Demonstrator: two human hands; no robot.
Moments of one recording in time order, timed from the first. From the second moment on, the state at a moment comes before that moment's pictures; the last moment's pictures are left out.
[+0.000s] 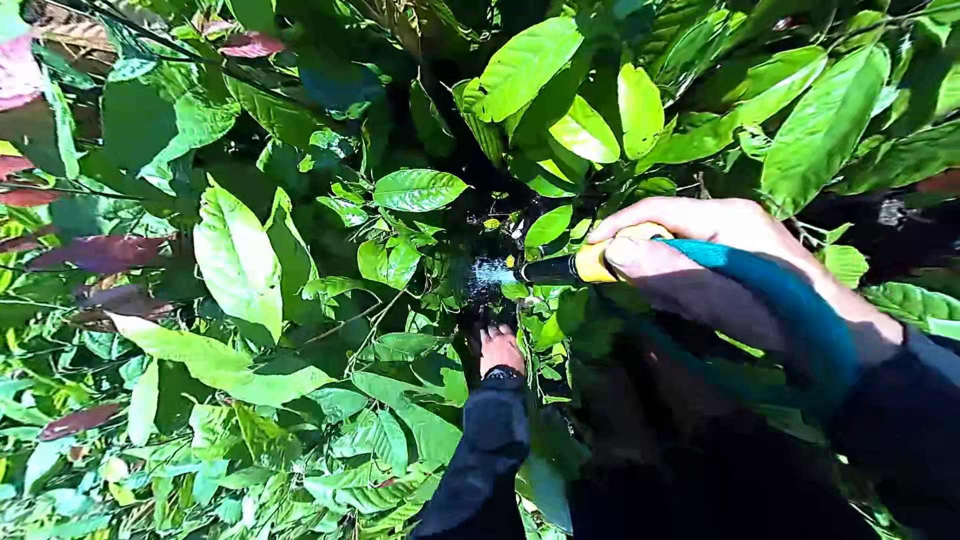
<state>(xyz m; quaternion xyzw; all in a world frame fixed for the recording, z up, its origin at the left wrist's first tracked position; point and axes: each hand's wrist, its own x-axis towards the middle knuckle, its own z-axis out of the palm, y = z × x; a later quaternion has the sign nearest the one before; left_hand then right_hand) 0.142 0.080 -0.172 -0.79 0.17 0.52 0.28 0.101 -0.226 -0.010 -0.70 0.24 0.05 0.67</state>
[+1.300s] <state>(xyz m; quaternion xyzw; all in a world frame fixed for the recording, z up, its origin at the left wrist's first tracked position) 0.130 0.064 -0.180 -0.76 0.07 0.59 0.24 0.097 -0.231 0.001 -0.83 0.20 0.05 0.51</state>
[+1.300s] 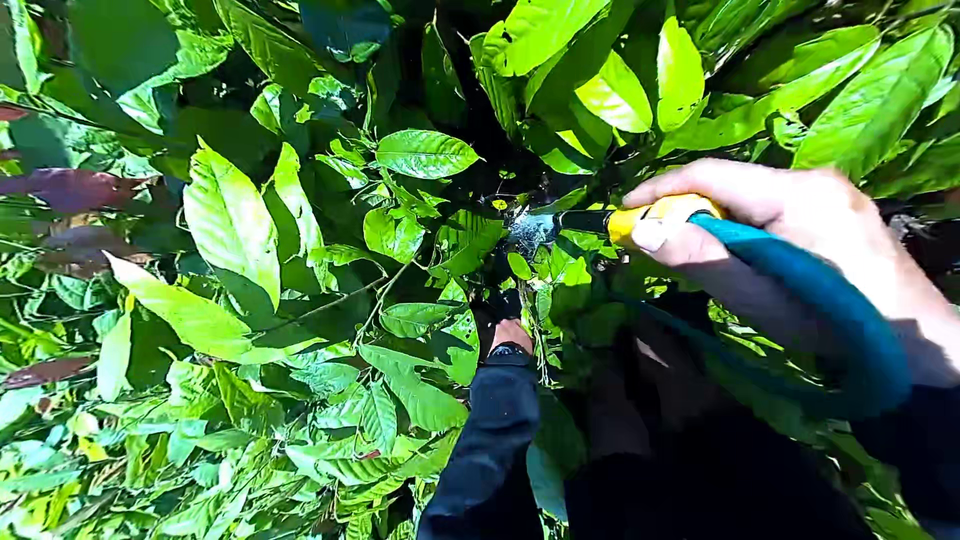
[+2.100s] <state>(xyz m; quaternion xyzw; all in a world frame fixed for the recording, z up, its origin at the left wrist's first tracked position) 0.133 0.065 -0.175 -0.76 0.08 0.59 0.24 0.085 -0.212 -0.002 -0.69 0.21 0.00 0.69</state>
